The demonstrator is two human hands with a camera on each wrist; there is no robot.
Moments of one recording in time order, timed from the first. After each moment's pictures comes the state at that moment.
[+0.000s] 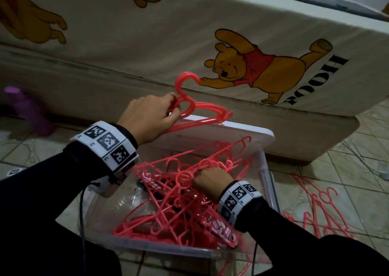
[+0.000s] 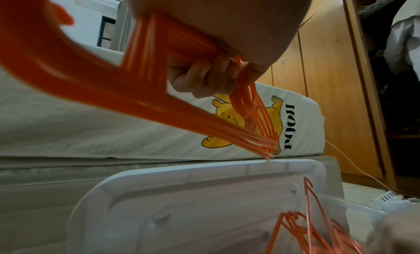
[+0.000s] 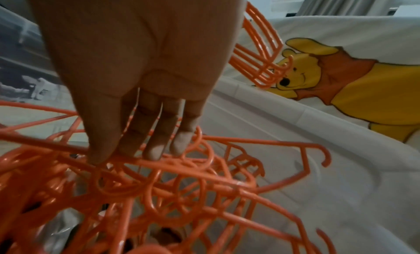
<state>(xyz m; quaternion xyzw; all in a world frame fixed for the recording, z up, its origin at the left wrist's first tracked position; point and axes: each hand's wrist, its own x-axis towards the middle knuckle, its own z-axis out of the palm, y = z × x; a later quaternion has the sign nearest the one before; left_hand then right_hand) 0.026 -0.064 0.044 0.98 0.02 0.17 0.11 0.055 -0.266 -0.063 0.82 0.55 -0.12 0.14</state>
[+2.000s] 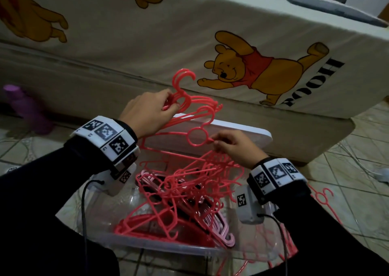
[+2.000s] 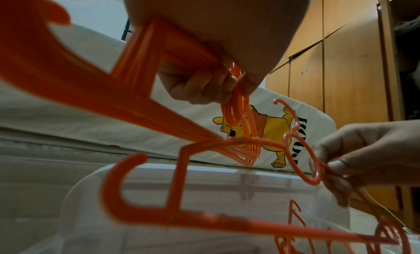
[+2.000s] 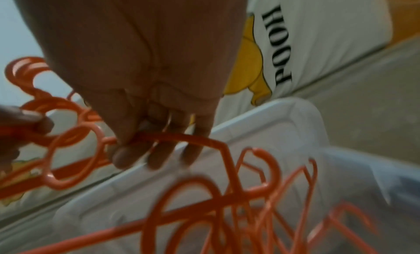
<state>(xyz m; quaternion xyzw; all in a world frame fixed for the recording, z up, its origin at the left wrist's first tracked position) 0.033 -0.057 0.044 0.96 0.07 0.14 0.21 0.089 -0.292 0.022 0.87 0.30 -0.17 -0.35</state>
